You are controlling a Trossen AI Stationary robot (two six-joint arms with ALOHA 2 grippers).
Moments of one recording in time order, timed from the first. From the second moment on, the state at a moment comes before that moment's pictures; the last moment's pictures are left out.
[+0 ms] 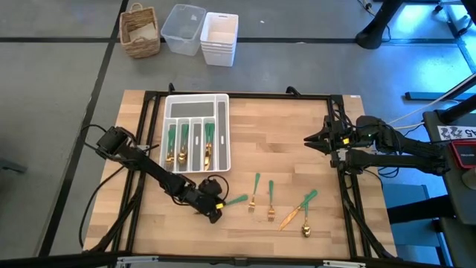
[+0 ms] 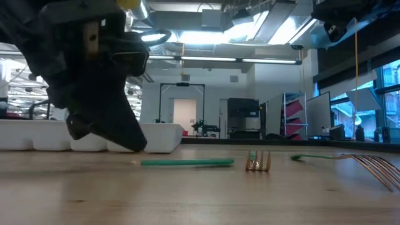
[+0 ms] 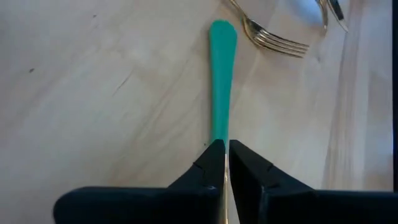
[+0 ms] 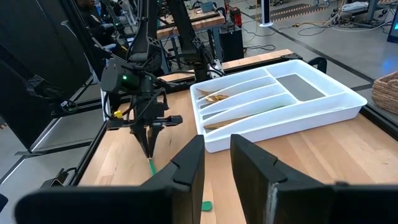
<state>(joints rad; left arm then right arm) -0.52 1.78 0.78 0.19 -0.34 -0.99 -0.15 0.42 0.61 -0.37 -0.18 0.18</state>
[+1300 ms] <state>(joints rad) -0.48 1.78 0.79 0.18 -0.29 -0.51 -0.15 0.42 0.61 -0.37 -0.18 0.18</state>
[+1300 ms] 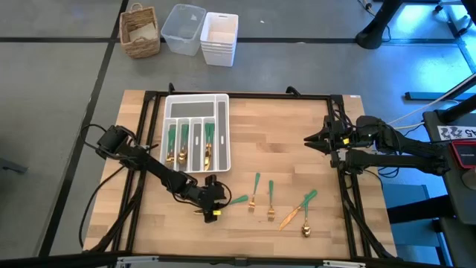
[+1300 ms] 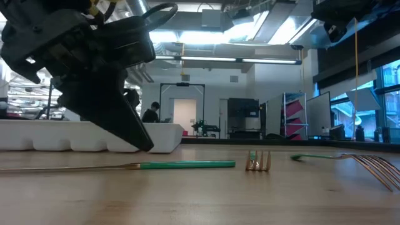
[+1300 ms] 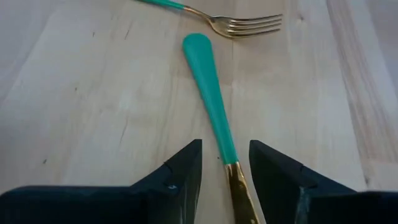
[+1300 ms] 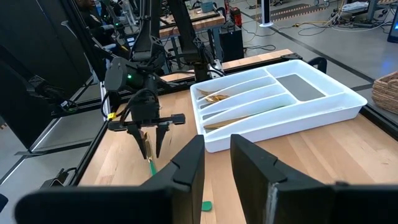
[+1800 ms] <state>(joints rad) -0.49 1.84 0.79 0.18 -0.30 -0.45 -0.15 0.42 0.61 -0.37 -0.18 0.18</state>
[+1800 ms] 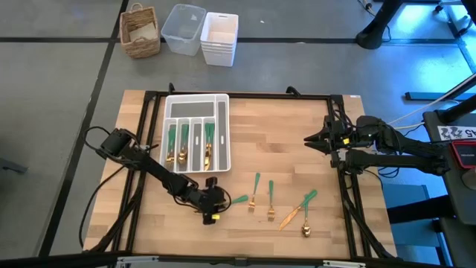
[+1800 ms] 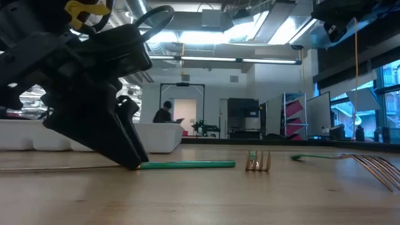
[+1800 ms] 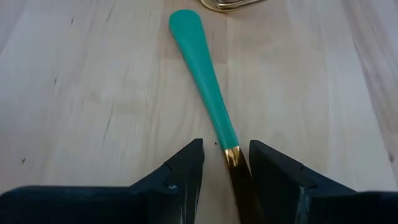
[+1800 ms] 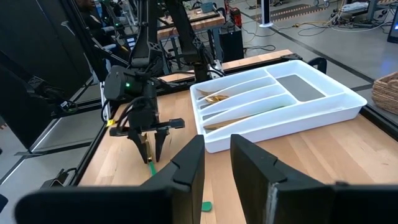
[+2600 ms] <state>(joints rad) -0.48 1.81 0.79 -0.01 -0.37 -0.57 -0.15 0.42 0.61 -0.37 -0.18 0.18</state>
